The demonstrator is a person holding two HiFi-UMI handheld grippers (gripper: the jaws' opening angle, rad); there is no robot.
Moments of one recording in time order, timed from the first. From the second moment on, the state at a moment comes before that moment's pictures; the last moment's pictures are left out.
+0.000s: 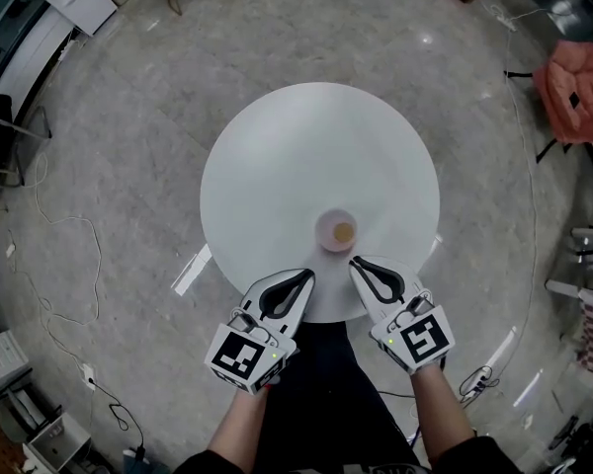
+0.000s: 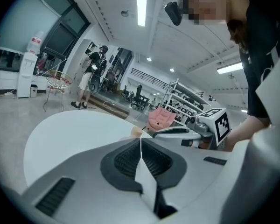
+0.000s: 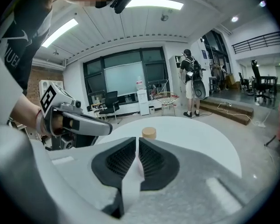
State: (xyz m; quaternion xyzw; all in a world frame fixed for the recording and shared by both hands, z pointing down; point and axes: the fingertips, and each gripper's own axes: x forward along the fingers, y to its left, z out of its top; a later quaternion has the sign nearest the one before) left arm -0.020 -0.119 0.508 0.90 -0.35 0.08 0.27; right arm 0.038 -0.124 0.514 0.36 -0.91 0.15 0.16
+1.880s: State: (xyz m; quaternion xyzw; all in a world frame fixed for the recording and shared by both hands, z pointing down) left arm -0.021 -0.170 0.355 0.90 -0.39 0.00 0.16; right arm 0.072 -0.147 0.364 0.38 -0.91 0.10 0.10
